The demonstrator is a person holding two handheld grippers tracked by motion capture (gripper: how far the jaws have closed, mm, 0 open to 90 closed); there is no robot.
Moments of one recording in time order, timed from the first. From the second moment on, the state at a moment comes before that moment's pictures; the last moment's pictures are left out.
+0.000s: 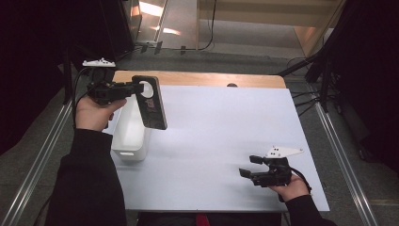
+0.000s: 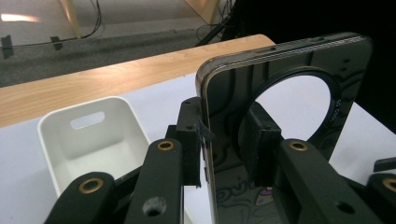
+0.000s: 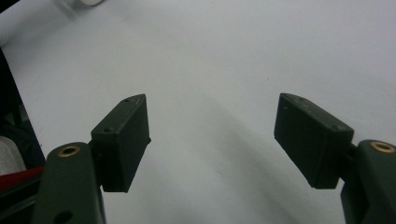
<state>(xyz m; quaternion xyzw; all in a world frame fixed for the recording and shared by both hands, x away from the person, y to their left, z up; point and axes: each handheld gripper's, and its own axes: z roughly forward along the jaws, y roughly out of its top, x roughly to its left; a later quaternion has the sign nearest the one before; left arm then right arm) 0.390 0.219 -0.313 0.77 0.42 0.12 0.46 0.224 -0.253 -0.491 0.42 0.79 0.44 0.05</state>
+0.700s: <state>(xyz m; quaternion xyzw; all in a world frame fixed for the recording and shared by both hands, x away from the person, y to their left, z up) 0.427 0.225 -0.308 0.75 0.44 0.12 0.47 0.227 -0.251 -0.492 0.42 0.80 0.44 0.05</state>
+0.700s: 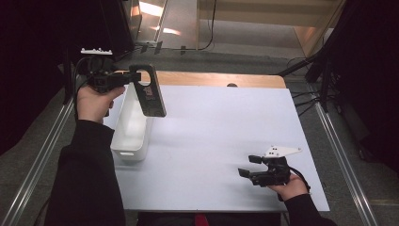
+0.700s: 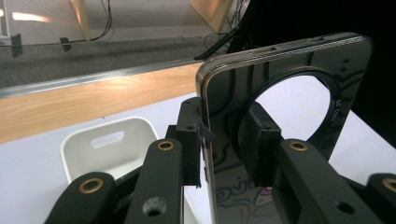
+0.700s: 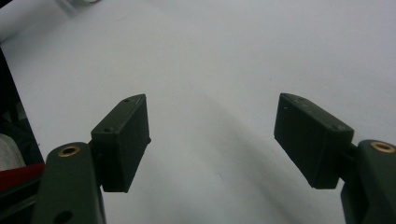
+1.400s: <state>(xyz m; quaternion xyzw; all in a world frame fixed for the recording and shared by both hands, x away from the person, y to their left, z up) 0.443 0.245 -0.294 0.75 0.45 0.15 0.45 0.226 -0.249 -0.491 0.41 0.80 0.44 0.05</state>
